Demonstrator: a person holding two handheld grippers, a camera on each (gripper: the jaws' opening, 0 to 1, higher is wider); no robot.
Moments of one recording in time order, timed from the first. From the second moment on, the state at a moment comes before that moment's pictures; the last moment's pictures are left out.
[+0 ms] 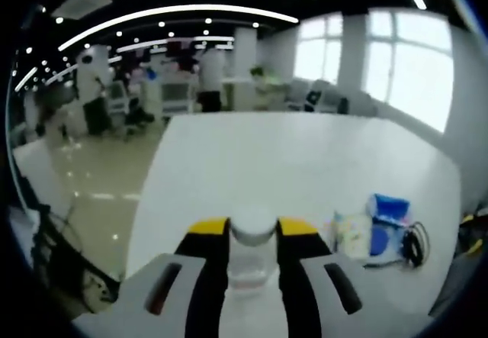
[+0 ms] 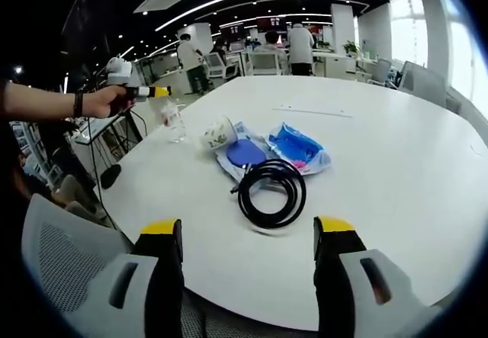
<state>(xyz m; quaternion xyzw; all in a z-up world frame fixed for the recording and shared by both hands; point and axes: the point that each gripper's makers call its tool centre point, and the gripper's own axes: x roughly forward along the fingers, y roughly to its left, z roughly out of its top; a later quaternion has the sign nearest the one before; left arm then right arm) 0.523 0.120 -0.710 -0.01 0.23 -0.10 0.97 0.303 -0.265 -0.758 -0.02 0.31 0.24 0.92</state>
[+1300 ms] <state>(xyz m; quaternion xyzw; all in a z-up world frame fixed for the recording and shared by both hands) 0.428 0.056 -0.726 -0.10 0.24 -0.11 0.96 0.298 -0.257 -0.762 -0.05 0.32 0.26 0.91</state>
